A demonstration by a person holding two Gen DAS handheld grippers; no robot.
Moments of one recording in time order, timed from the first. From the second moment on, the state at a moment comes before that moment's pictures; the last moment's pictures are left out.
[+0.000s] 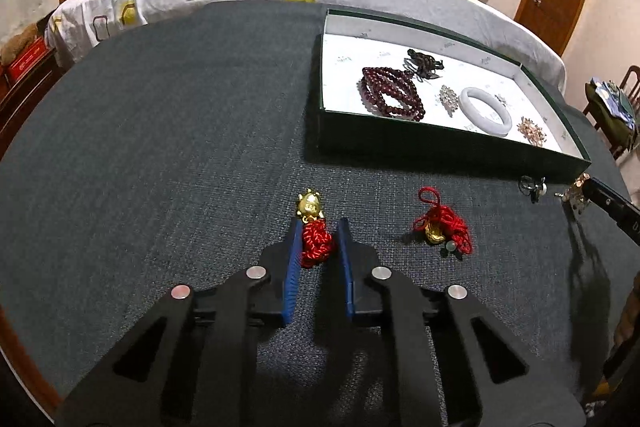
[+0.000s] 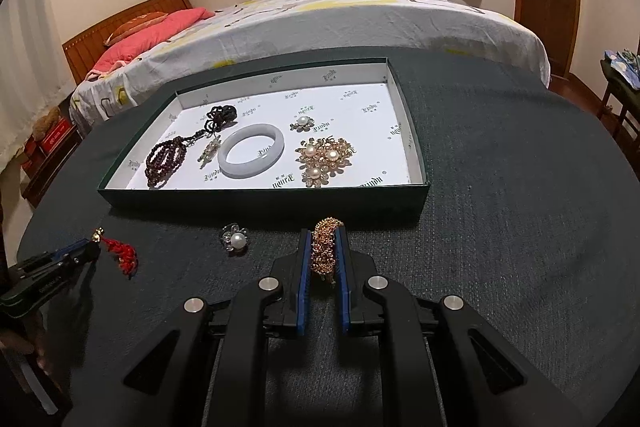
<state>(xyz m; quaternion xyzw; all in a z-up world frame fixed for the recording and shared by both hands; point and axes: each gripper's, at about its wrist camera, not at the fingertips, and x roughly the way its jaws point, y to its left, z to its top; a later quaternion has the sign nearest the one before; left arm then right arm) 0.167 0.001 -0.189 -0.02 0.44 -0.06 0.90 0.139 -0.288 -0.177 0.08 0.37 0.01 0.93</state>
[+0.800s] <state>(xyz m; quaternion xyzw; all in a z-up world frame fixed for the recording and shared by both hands) 0.153 -0.008 -0.147 -0.03 0.38 -0.09 0.92 0.124 -0.284 -0.148 0.08 0.33 0.02 0.94</state>
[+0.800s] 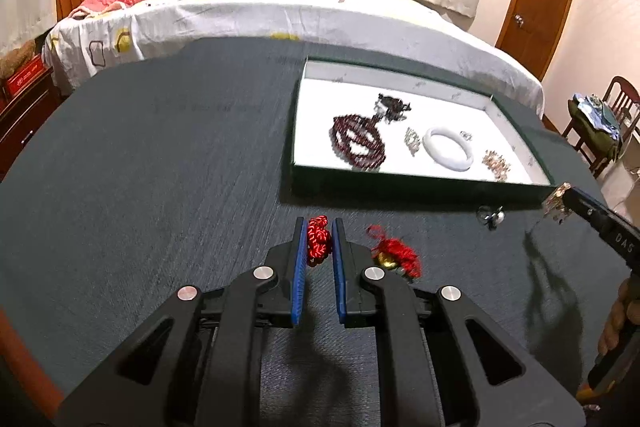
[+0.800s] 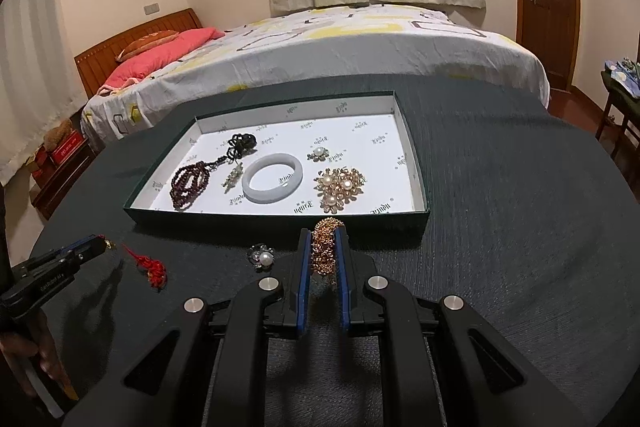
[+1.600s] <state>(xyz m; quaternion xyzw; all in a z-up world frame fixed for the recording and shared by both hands) 0.236 -0.109 -0.075 -0.03 0.28 -0.18 0.94 0.184 -0.282 -0.079 0.04 0.23 0.03 0.97</state>
